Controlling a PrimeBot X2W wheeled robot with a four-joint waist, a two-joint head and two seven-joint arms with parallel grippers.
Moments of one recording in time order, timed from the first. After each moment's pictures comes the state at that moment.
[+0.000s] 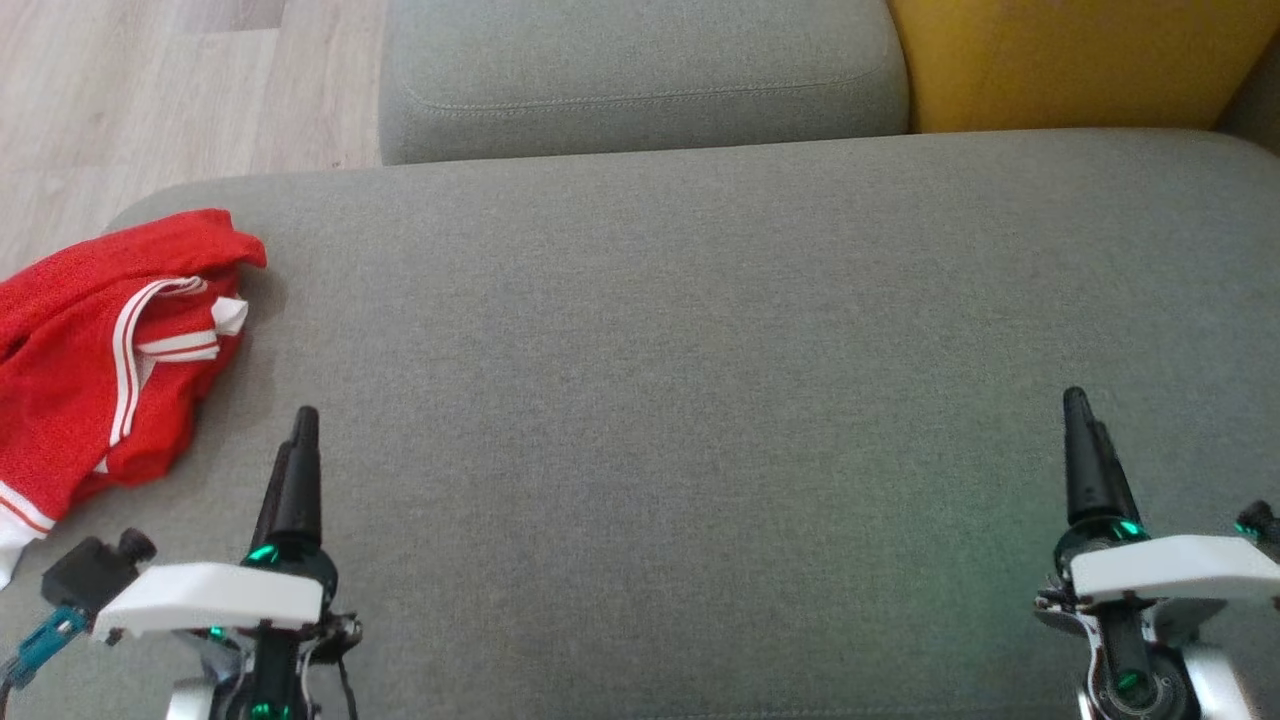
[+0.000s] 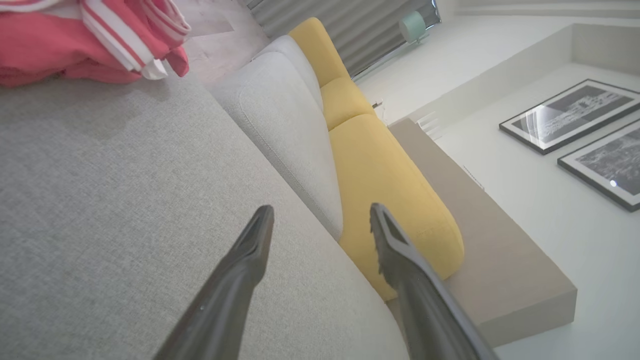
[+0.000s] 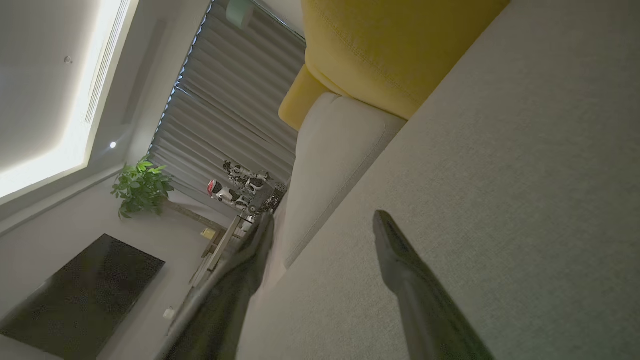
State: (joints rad) left arm -0.01 0.05 -0.01 0.16 -1.09 -0.12 -0.03; right arm -0.01 -0.08 -0.02 0.19 1.05 0.13 -0.01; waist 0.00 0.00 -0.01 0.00
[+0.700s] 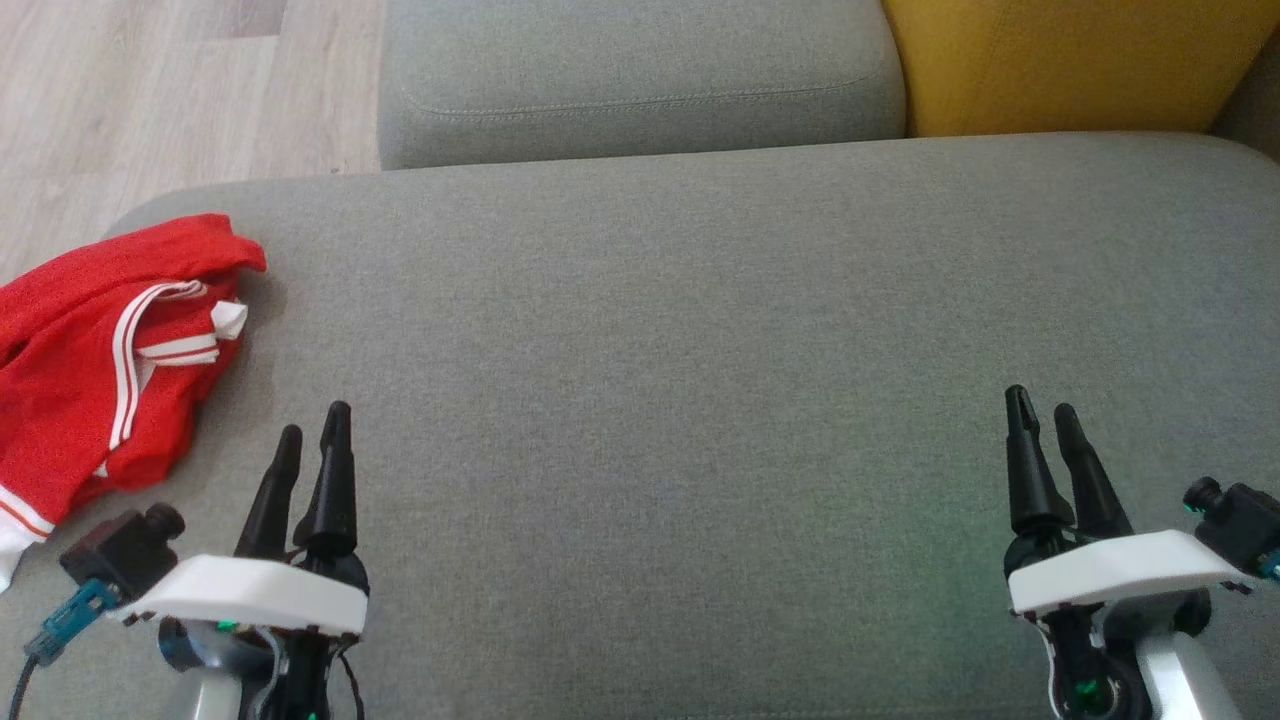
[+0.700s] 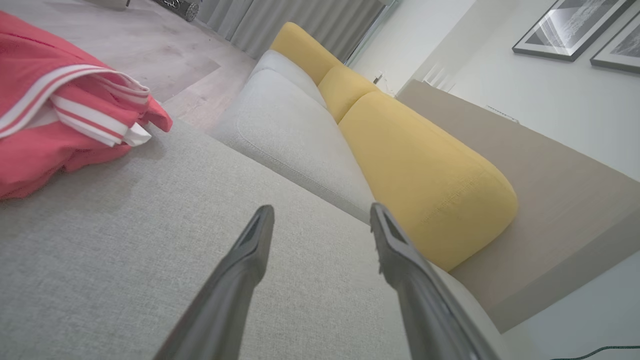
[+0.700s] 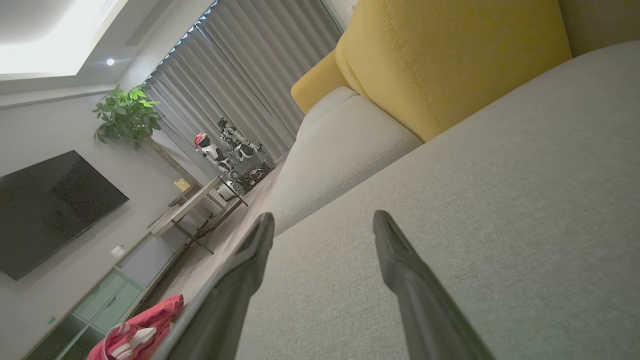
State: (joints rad) left arm 0.00 0.07 -0.06 0.12 -0.75 -0.10 -0.09; right arm -0.01 -0.08 0.05 0.16 0.73 0.13 -0.05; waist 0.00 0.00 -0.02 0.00
